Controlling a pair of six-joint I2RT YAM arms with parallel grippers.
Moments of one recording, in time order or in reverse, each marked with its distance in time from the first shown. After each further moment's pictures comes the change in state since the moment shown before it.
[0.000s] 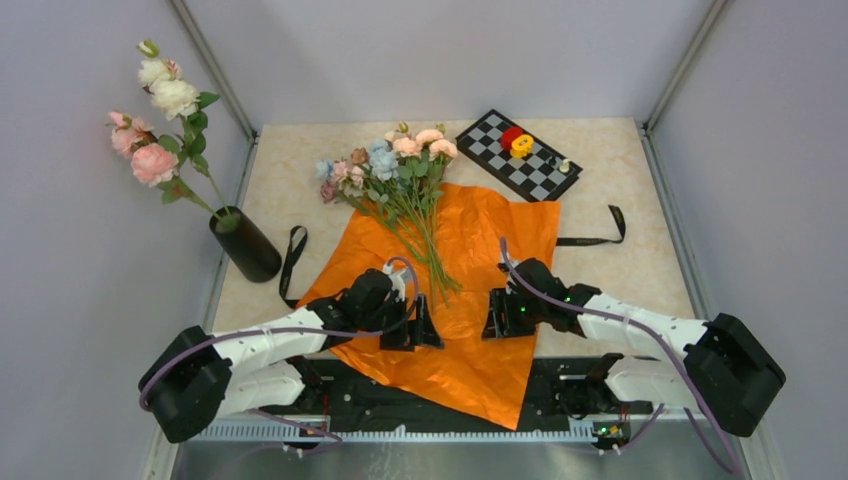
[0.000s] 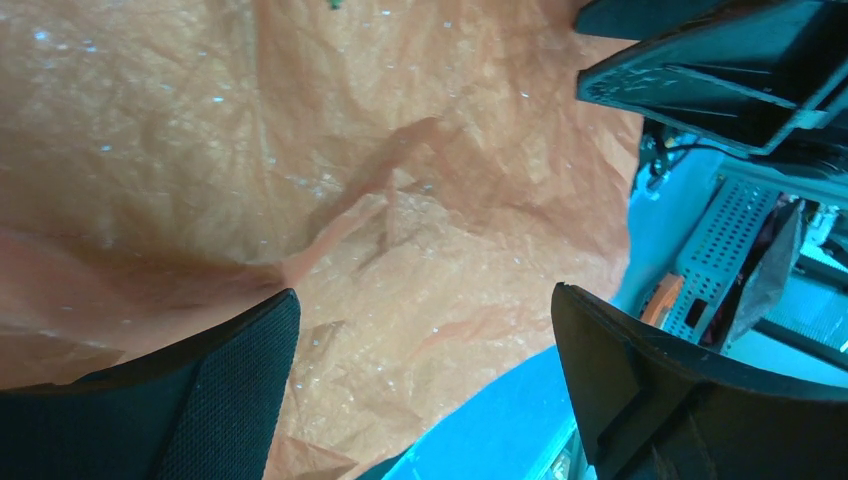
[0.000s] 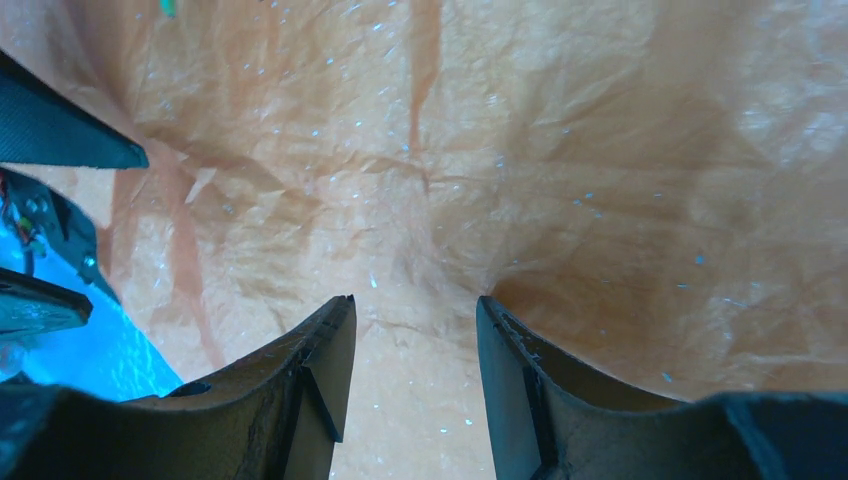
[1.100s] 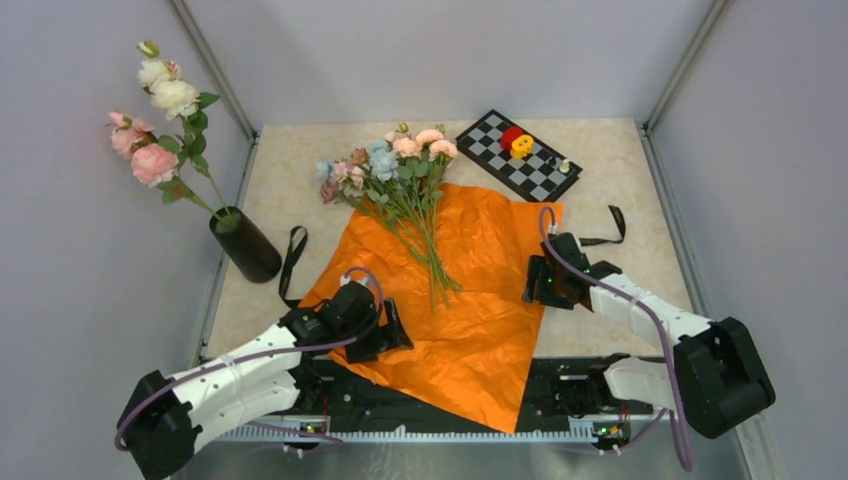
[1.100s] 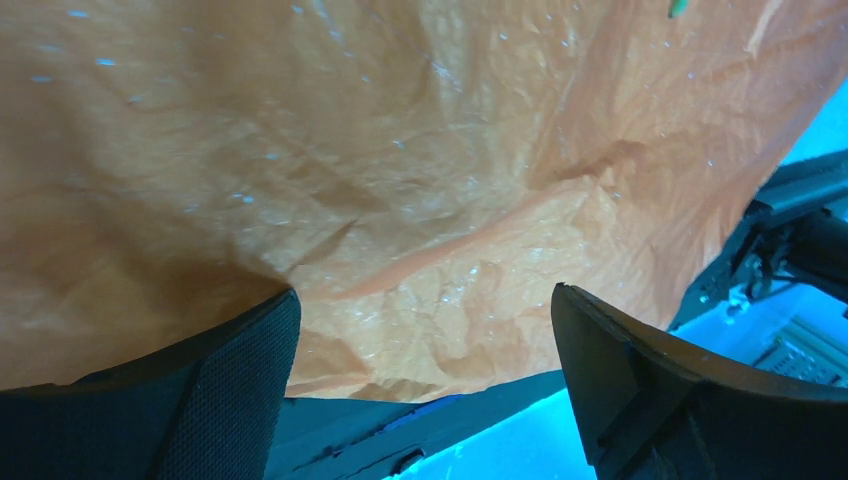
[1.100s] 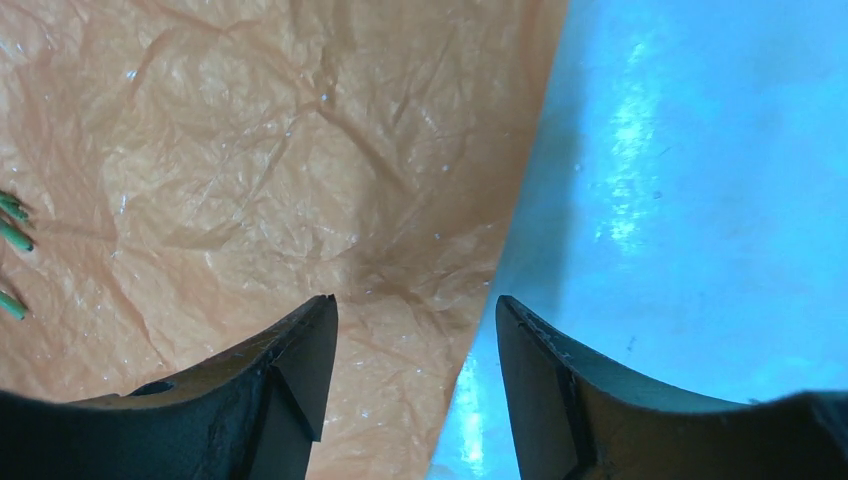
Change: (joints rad) left arm 0.020 -0.256 -0.024 -0.428 -0.299 -0.150; right arm -0.320 0.037 0.089 -0.158 0.344 -0.063
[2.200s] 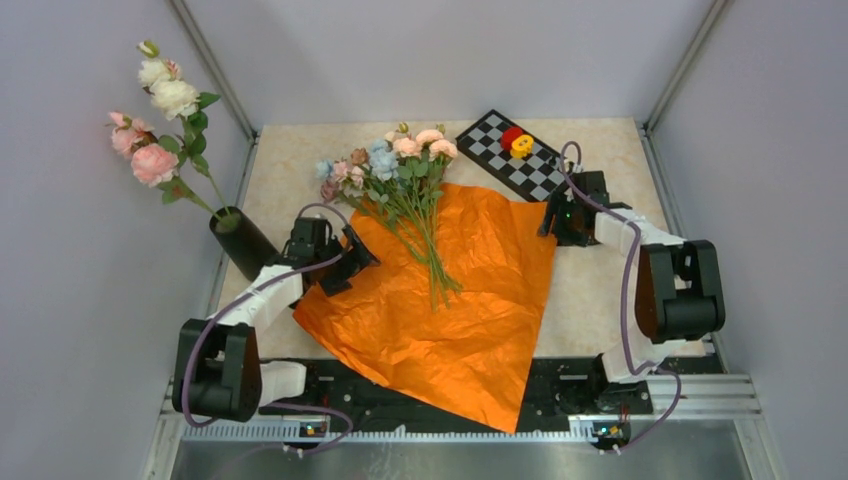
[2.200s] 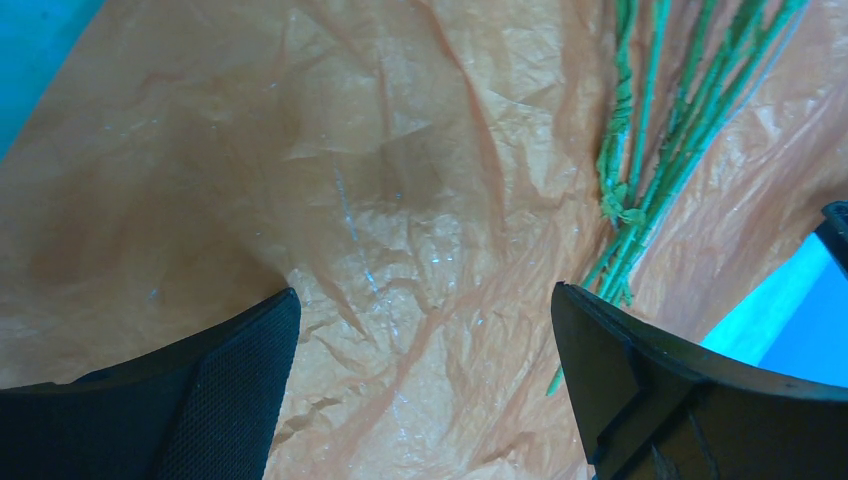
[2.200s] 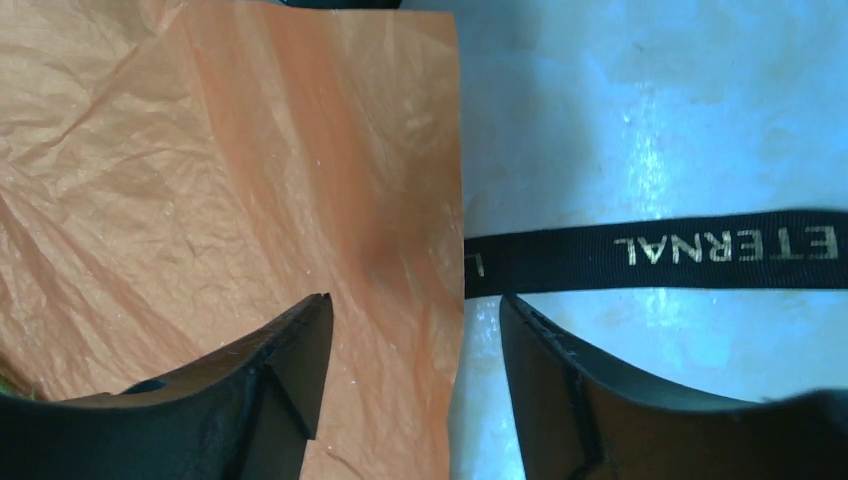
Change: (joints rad) left arm 0.649 0.413 0.270 0.212 0.083 0.281; right arm -0.356 0.439 0.403 0.142 -0.129 -0.201
